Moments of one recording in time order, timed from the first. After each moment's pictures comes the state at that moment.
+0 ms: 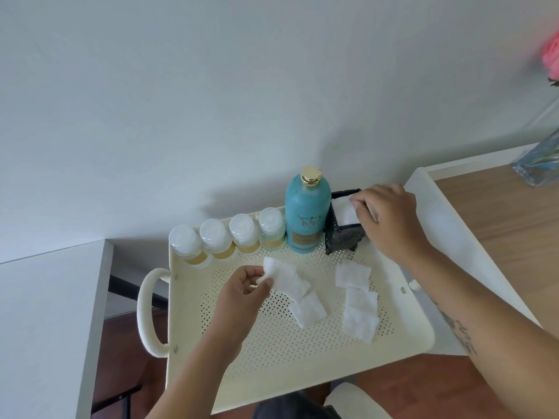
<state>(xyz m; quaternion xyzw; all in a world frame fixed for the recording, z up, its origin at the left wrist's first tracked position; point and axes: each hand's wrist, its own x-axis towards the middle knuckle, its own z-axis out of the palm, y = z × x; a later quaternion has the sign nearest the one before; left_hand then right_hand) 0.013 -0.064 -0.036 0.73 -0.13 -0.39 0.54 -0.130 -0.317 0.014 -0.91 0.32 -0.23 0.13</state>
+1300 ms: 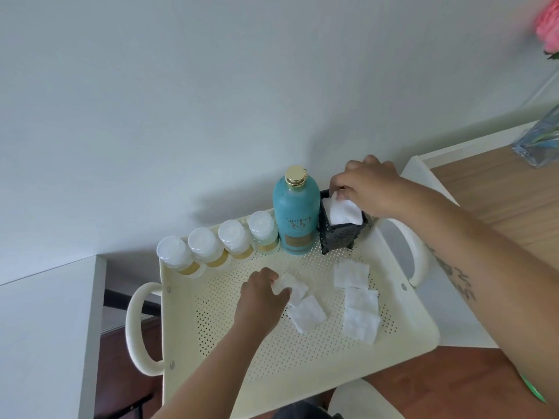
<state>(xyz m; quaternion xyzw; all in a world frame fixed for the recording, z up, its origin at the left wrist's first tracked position) 0.005 -0.109 -0.071 0.88 -0.30 -0.30 0.23 -0.092 -0.358 0.048 -0.95 0.30 0.08 0.10</state>
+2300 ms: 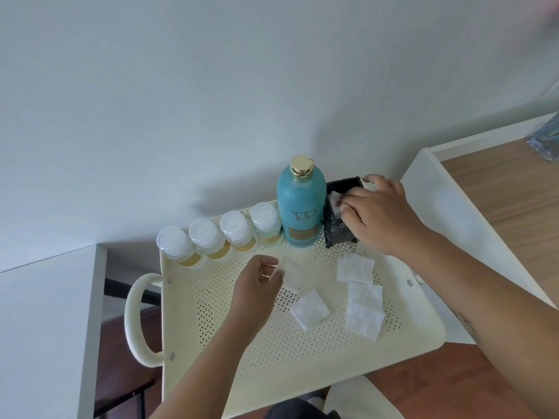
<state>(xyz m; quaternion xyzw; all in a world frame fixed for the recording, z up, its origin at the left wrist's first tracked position) 0.007 -0.103 -0.057 0.81 -0.20 -0.34 0.44 -0.123 -0.315 0.004 -0.95 0.30 -0.06 0.09</state>
